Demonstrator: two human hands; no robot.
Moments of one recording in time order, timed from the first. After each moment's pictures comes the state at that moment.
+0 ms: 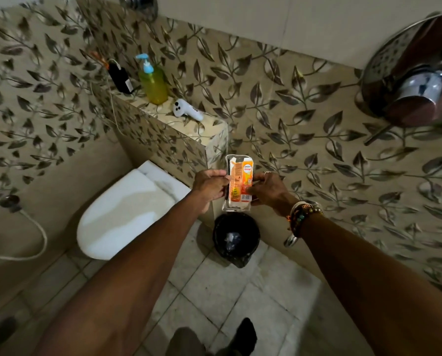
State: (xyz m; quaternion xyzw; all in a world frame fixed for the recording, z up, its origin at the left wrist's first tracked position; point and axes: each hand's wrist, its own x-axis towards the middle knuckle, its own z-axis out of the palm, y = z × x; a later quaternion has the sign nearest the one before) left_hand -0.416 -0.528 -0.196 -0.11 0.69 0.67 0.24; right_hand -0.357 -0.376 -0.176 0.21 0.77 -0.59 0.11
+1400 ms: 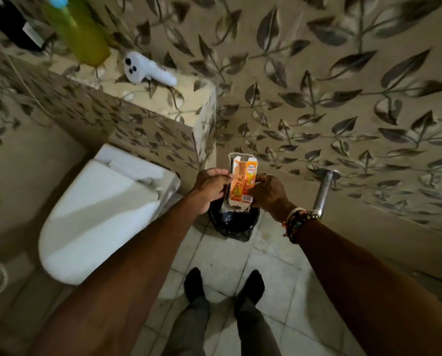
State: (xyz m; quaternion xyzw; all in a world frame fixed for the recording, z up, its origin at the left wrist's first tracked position) left_hand -0.525 -0.530 -0.325 -0.10 0.70 0.57 0.42; right_hand -0.437 -0.402 -0.316 0.39 0.73 -0.55 0.11
